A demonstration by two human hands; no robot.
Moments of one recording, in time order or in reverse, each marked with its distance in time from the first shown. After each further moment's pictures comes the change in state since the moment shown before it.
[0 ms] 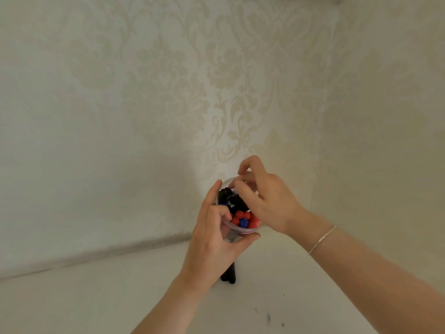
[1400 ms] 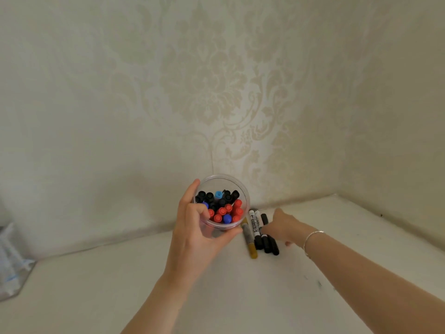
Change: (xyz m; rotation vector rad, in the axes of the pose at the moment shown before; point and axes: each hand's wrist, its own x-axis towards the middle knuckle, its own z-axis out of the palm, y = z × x) left_hand -0.045 -0.035 -0.110 0.154 0.037 -0.090; right_hand -0.025 0.014 0.124 -0.036 -0.500 1.001
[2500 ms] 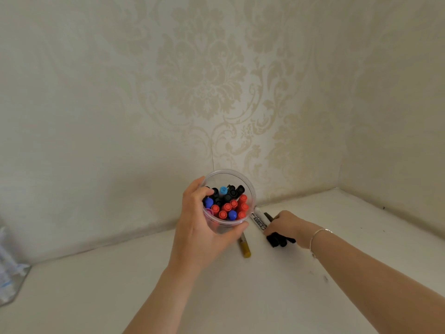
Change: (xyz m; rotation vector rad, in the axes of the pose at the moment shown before) left_hand 0.005 -0.015 0.007 -0.060 -0.058 -0.070; right_hand 0.027 0.019 0.013 0.245 -0.071 0.033
